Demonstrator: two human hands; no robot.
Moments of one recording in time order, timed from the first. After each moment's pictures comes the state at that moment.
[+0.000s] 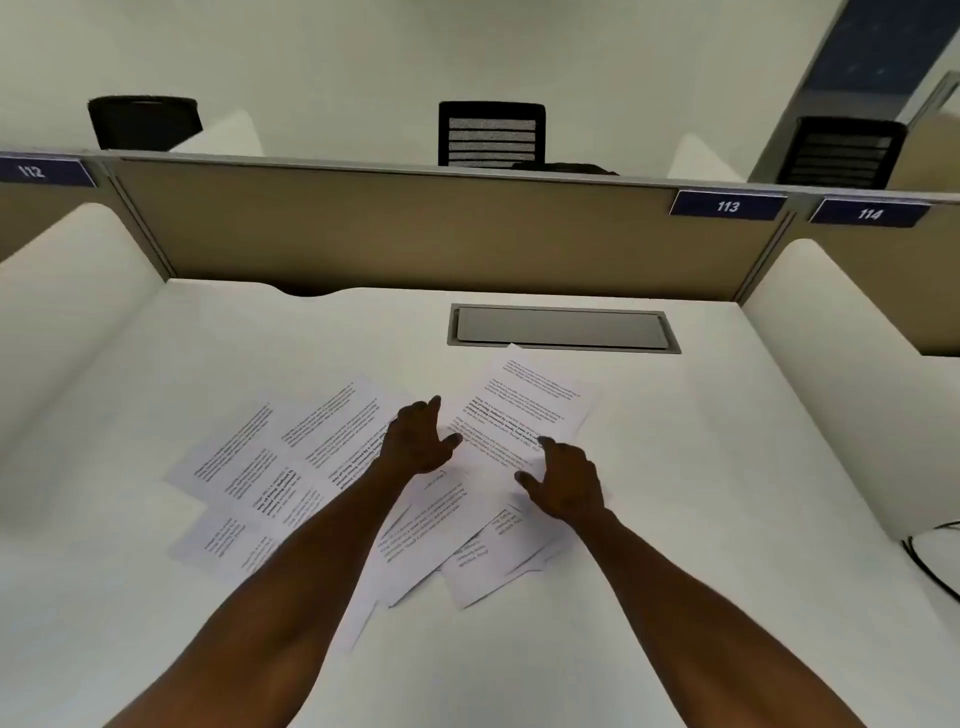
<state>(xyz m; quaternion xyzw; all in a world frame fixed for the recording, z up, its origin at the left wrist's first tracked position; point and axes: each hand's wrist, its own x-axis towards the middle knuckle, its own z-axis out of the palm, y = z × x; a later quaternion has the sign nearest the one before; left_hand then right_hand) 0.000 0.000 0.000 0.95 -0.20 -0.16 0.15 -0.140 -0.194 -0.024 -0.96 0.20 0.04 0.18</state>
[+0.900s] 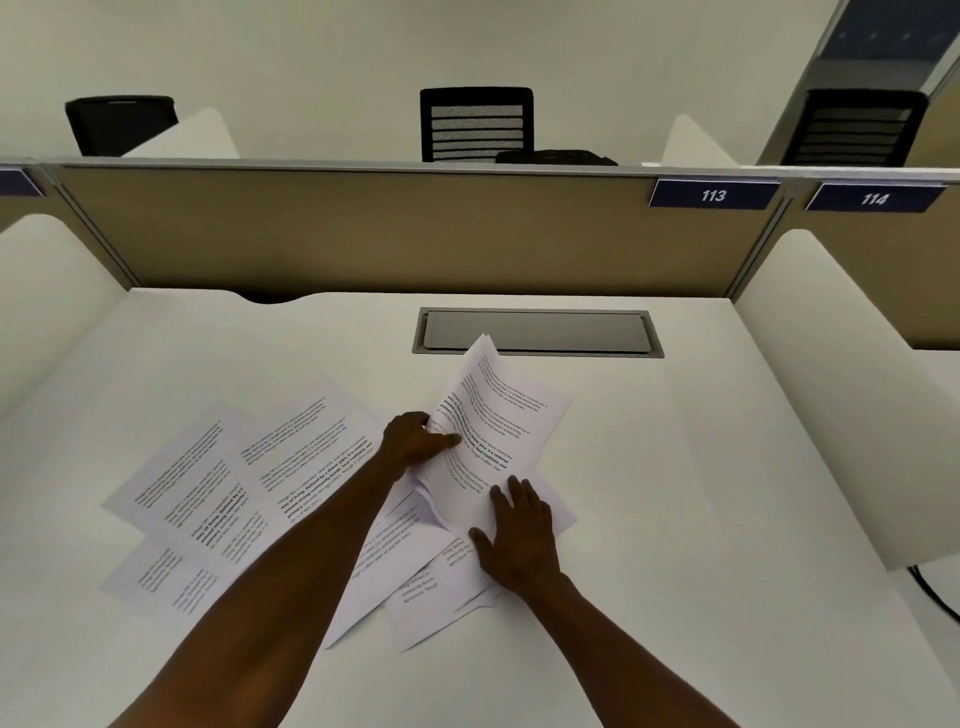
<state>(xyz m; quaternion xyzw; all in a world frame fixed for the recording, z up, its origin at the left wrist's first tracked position) 0.019 -0.082 -0.006 0.90 -0.04 -0.26 0.34 -0.161 -0.199 -0.079 -0.96 0.15 0.06 0.21</state>
